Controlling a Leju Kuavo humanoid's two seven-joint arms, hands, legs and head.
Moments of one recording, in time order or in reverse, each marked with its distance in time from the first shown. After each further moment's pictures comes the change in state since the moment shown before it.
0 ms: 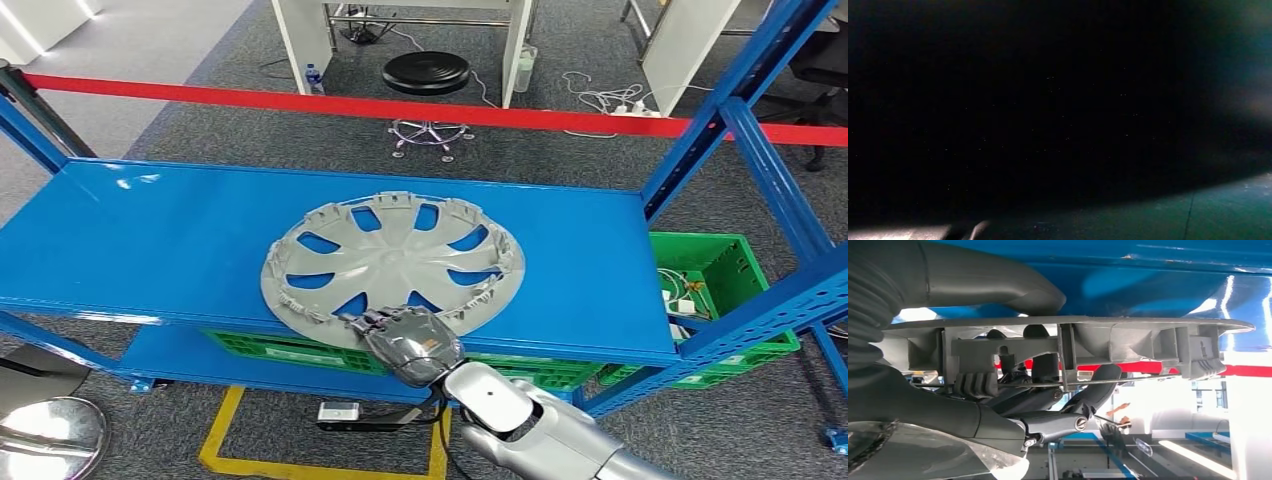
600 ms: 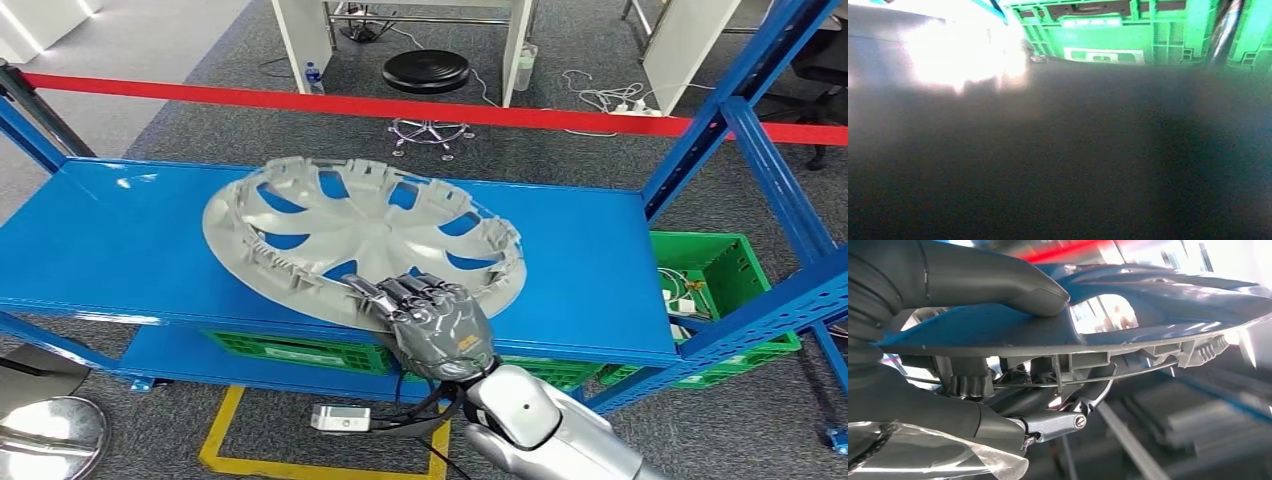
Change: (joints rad) left arm 0.016 0.001 0.005 -0.009 0.038 0.088 -0.139; right arm 0.070 -0.026 -0.086 -0.341 0.081 -0.289 -0.024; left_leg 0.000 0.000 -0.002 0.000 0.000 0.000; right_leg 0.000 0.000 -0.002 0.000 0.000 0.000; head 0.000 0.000
